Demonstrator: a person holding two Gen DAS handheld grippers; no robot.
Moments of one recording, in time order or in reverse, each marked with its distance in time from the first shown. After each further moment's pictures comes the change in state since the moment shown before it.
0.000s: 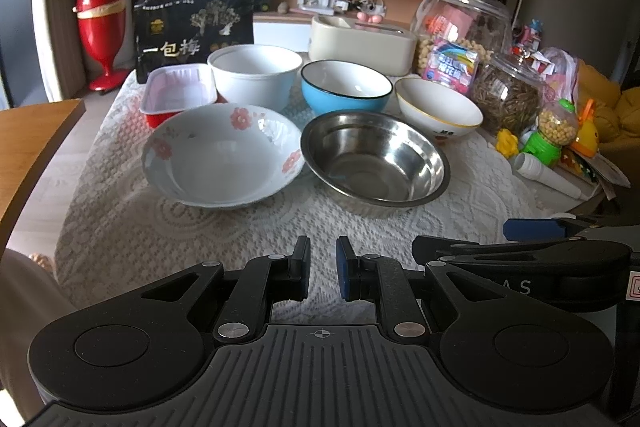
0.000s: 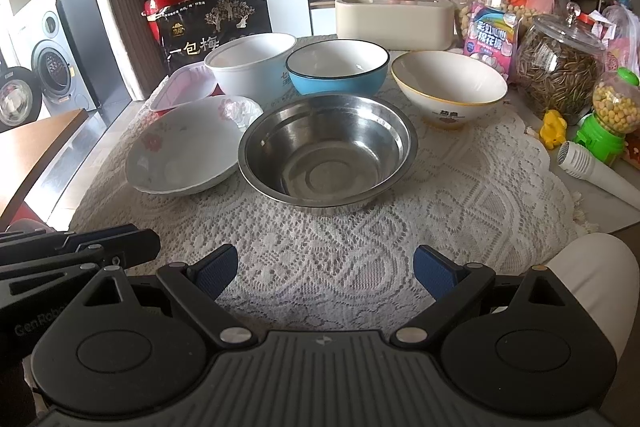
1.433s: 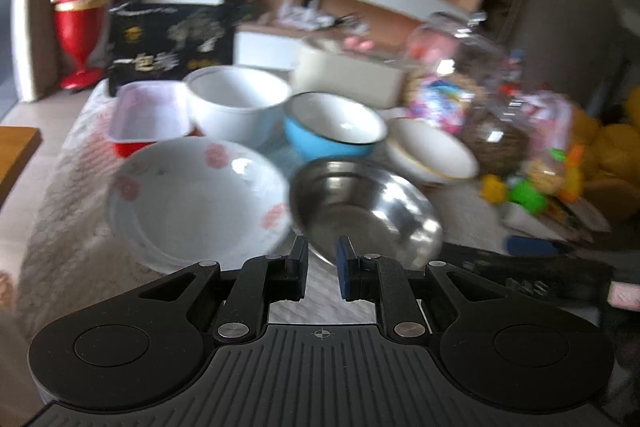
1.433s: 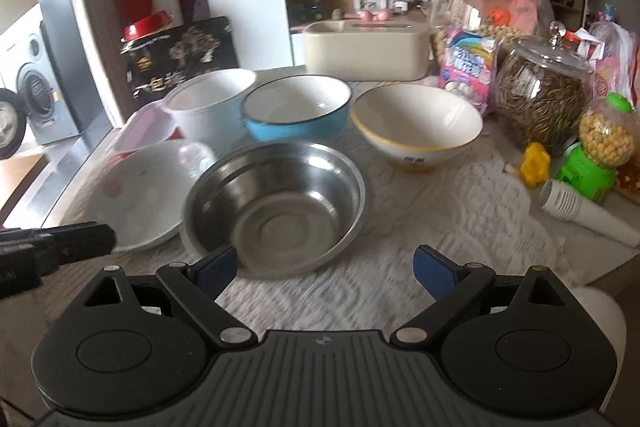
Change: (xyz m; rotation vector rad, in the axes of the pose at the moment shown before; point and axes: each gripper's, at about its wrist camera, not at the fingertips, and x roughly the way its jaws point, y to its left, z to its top) left arm 0.042 0.025 0.055 -0.080 -0.020 -0.082; right arm 0.031 -0.040 0.037 0.030 -0.071 -0.043
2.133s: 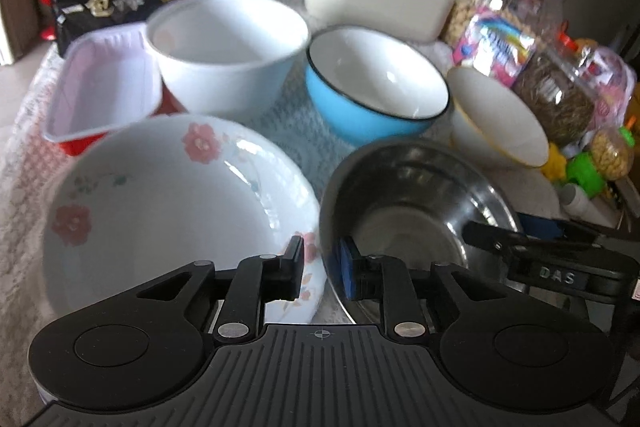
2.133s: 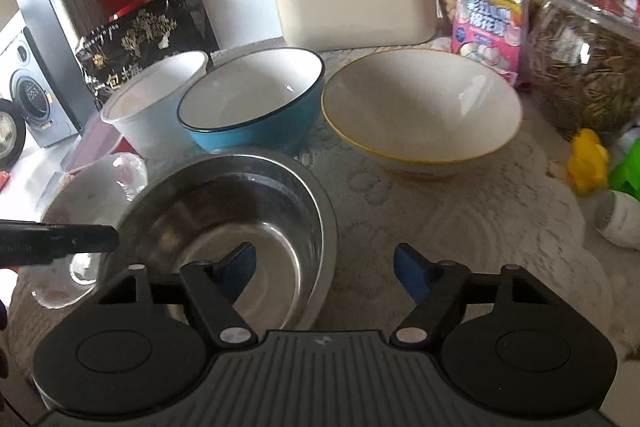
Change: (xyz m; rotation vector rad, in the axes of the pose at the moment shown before) left arm 0.131 0.026 0.050 0.022 0.282 -0.023; right arm 0.110 -0.033 0.037 0.049 0.123 0.070
